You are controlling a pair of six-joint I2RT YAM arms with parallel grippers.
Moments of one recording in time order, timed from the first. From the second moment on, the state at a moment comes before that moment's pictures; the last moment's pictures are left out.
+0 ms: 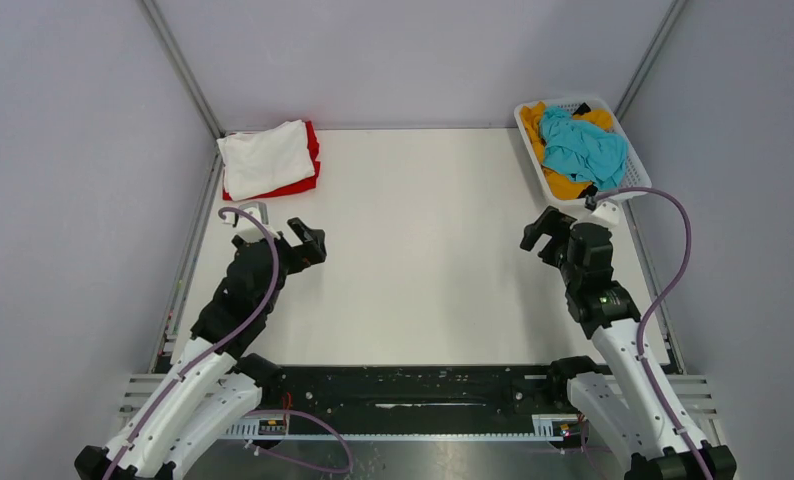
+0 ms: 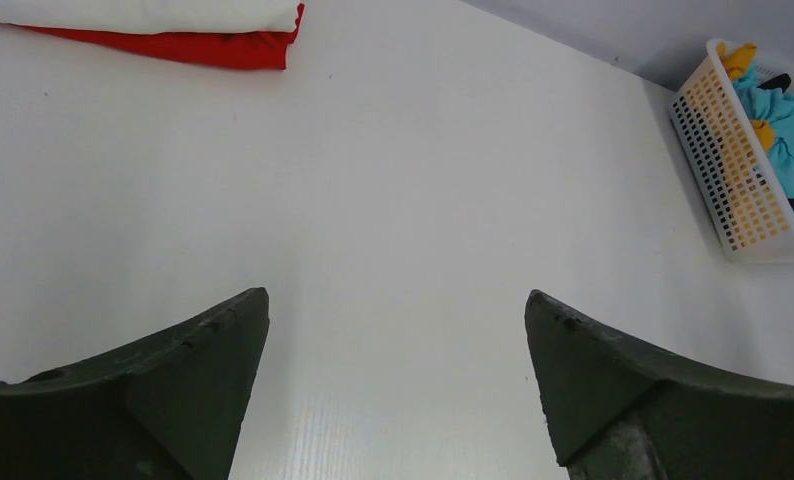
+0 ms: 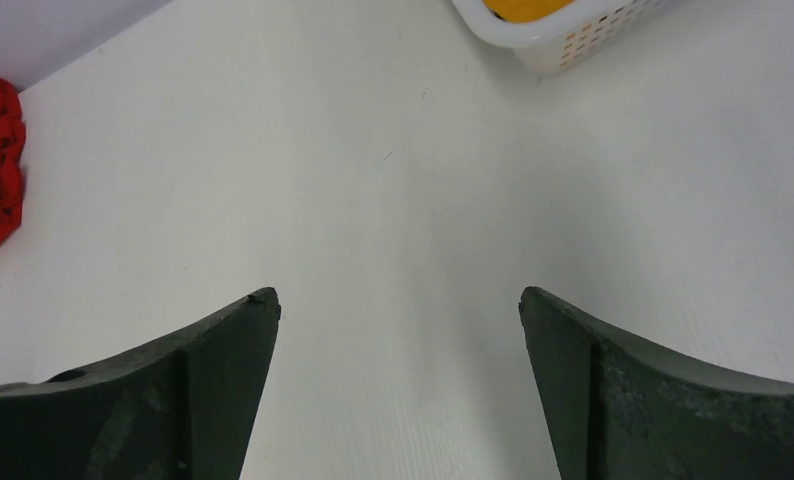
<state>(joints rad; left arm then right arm) -0.47 0.60 0.60 -0.28 -0.37 -0.53 0.17 0.73 0.61 -0.32 0.20 0.49</state>
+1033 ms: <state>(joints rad) -0.47 0.76 0.60 -0.22 -0.40 -0.51 -0.18 2.27 1.90 -0.28 0.09 0.87</state>
